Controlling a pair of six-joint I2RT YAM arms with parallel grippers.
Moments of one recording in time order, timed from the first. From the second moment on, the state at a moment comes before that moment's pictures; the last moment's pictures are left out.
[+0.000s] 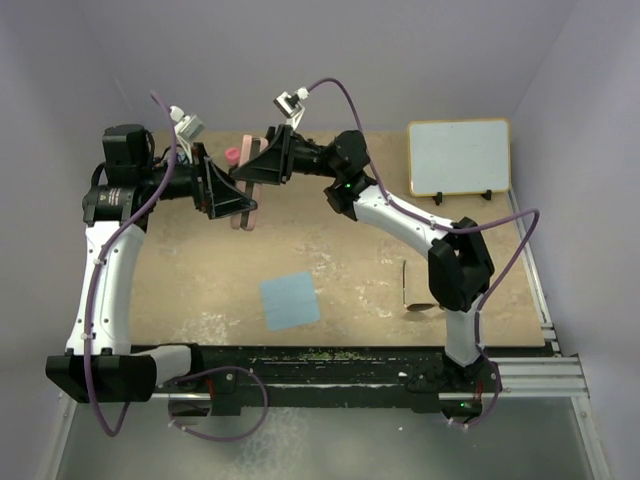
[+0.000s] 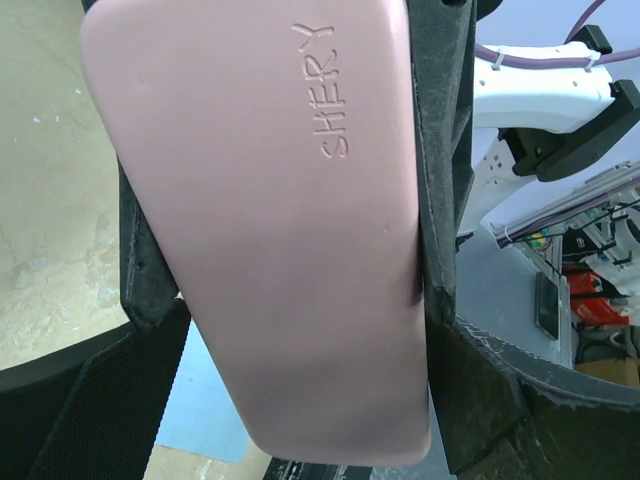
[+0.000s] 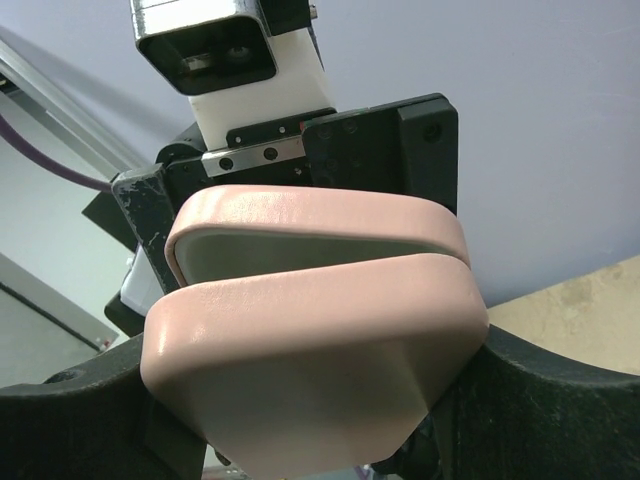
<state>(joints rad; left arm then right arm) 0.02 1.23 1.46 -0.75 1.22 -0.08 0.74 1.95 1.67 0.84 -0.85 1.23</state>
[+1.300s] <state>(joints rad) 0.06 1.19 1.34 -0.41 1.38 -0.47 0.72 2.14 1.79 1.30 -0.94 1.50</state>
